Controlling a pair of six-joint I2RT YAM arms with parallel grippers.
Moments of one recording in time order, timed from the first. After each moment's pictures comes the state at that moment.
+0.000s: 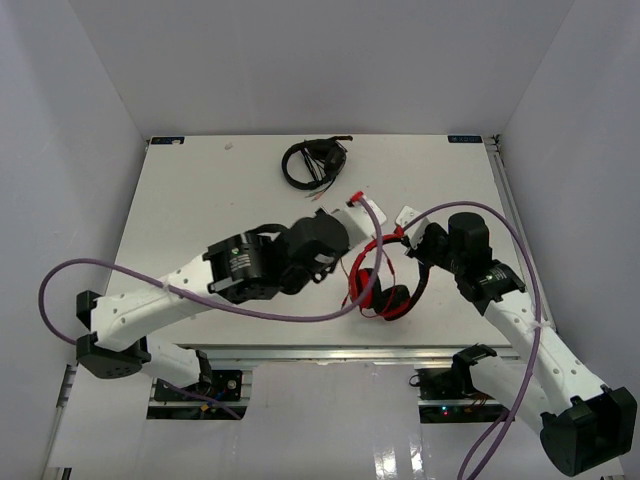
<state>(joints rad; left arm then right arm) -1.30 1.41 1.70 -0.90 -0.65 0.08 0.39 0.87 0.70 -0.30 -0.28 -0.67</state>
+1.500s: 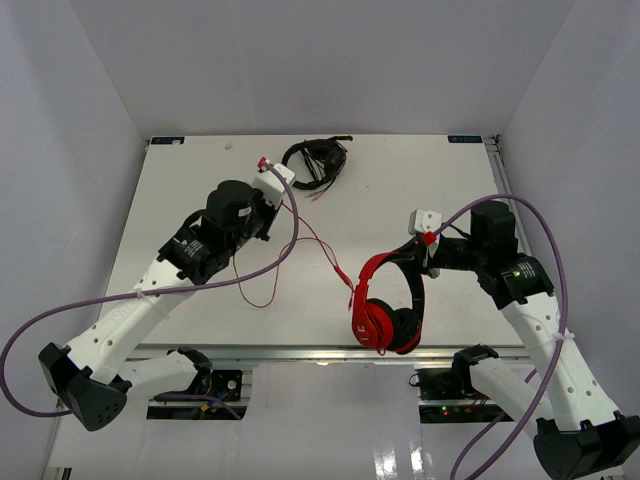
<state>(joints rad) -0.67 1.11 1.17 -0.48 -0.21 0.18 0.31 0.83 0.93 -0.62 -0.92 -0.68</state>
